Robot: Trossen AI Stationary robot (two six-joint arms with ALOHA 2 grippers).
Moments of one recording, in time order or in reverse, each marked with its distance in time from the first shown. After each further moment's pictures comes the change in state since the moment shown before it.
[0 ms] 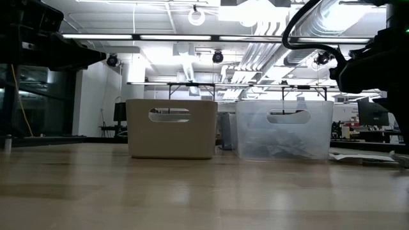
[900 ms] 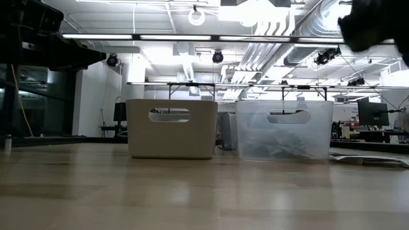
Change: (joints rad) left arm 0.000 0.000 0.000 0.000 0.000 0.000; right arm 0.092 -0.046 0.097 0.012 0.056 -0.150
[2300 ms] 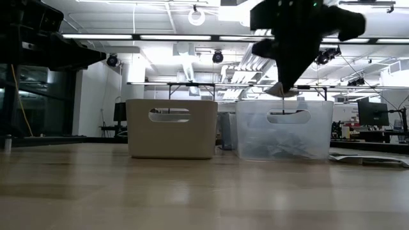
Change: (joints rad) left arm 0.000 0.000 0.000 0.000 0.000 0.000; right arm -0.511 -0.084 0.153 -0.109 -0.003 -1.739
